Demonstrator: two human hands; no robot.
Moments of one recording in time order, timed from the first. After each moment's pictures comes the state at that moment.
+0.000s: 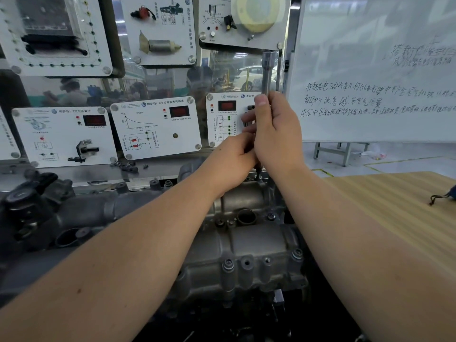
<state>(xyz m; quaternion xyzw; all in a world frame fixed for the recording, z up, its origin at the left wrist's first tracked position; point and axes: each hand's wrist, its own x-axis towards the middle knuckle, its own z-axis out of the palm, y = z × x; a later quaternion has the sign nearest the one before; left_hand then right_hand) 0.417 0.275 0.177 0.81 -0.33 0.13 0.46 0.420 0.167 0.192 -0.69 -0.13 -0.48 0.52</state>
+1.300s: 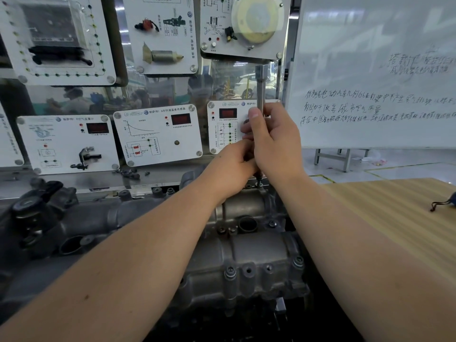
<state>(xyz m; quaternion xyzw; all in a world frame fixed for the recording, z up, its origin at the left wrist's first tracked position) 0.421 0.277 0.178 0.81 -0.33 0.12 0.47 0.417 0.166 0.191 -0.71 -0.13 -0.47 0.51</state>
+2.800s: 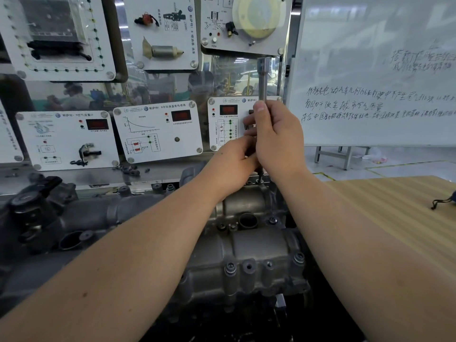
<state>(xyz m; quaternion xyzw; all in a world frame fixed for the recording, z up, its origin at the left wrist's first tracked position) 0.422 0.278 0.177 0.81 -0.35 0.14 0.45 0.416 0.167 0.194 -0.71 -0.11 -0.47 0.51</state>
